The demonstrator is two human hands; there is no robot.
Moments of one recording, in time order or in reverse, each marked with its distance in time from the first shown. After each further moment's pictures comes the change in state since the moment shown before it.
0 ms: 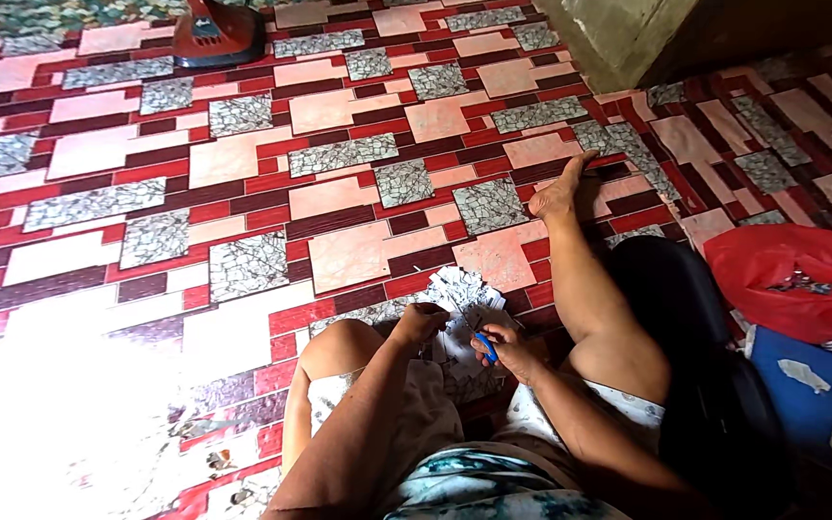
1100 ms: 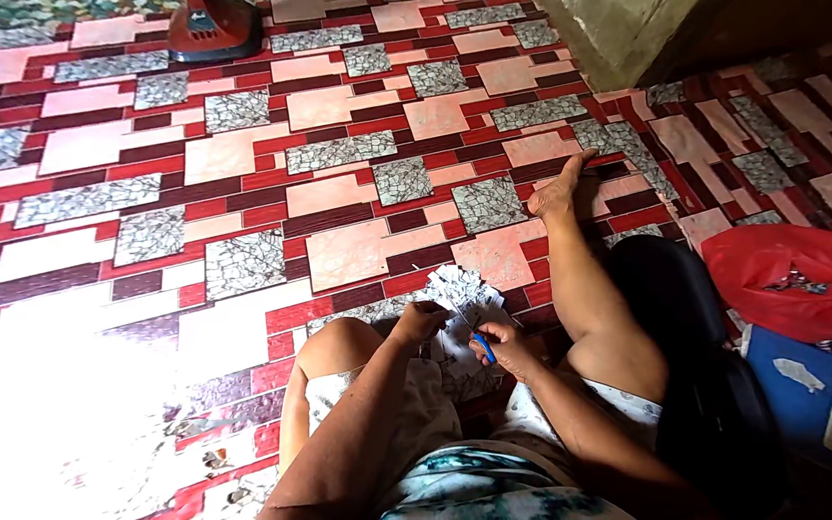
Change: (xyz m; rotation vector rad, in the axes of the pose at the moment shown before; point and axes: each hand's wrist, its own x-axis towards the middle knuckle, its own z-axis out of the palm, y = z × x) left_hand 0.002 -0.002 0.002 -0.007 -0.006 0.008; right_hand 0.001 0.004 0.000 -0.027 0.026 -0.049
